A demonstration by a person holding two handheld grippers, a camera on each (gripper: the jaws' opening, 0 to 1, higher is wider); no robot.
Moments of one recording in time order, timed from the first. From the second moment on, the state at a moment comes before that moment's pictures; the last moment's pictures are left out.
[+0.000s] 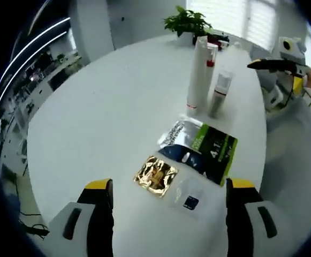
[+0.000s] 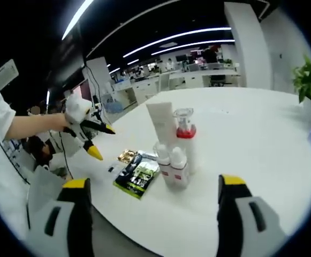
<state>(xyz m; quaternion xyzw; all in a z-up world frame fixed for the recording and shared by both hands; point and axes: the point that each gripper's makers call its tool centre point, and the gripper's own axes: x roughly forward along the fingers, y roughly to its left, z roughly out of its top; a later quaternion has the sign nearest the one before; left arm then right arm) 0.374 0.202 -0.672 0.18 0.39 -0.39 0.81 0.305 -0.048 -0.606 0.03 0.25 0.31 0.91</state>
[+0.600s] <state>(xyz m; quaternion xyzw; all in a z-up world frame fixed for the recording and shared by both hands) 0.330 0.206 -0.634 0.04 0.30 -0.28 0.91 0.298 -0.049 -0.603 0.03 0.25 0.33 0.91</state>
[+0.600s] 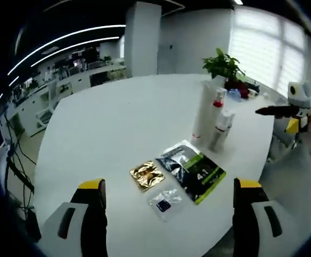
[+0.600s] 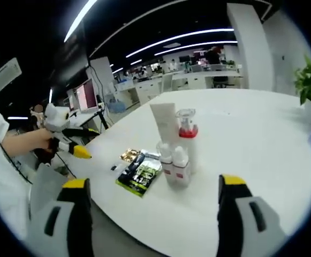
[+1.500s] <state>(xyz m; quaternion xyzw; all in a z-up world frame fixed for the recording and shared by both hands) 0.325 0.229 -0.628 0.04 0.29 -0.22 0.93 0.295 -0.040 -0.605 0.02 0.26 0.34 0.90</state>
